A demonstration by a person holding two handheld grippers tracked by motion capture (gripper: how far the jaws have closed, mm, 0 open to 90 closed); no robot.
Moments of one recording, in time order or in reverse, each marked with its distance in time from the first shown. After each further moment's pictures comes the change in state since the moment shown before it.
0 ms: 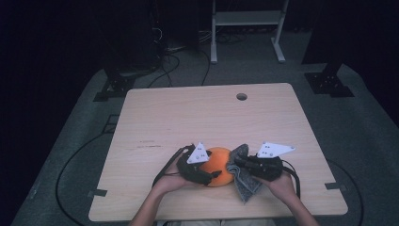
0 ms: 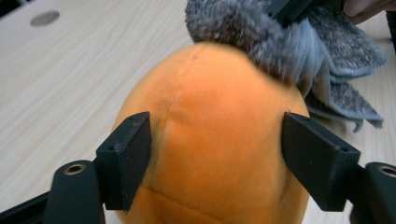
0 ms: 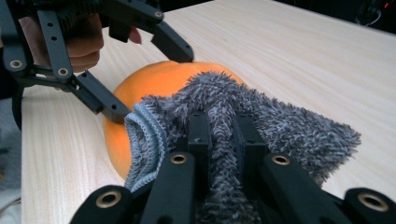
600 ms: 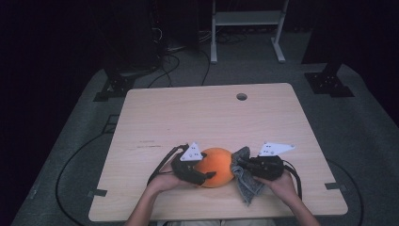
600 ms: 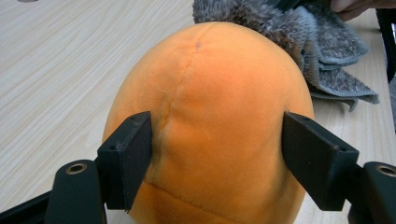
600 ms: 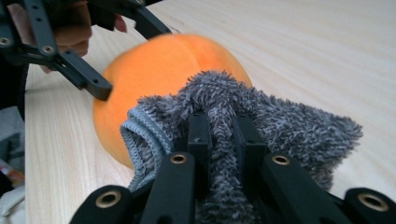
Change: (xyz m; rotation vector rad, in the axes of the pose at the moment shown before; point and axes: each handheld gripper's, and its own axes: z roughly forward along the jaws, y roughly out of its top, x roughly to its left) left arm 0.008 -0.009 -0.006 0.011 -0.037 -0.031; right arm -0.012 -0.013 0.003 0.050 0.020 0.080
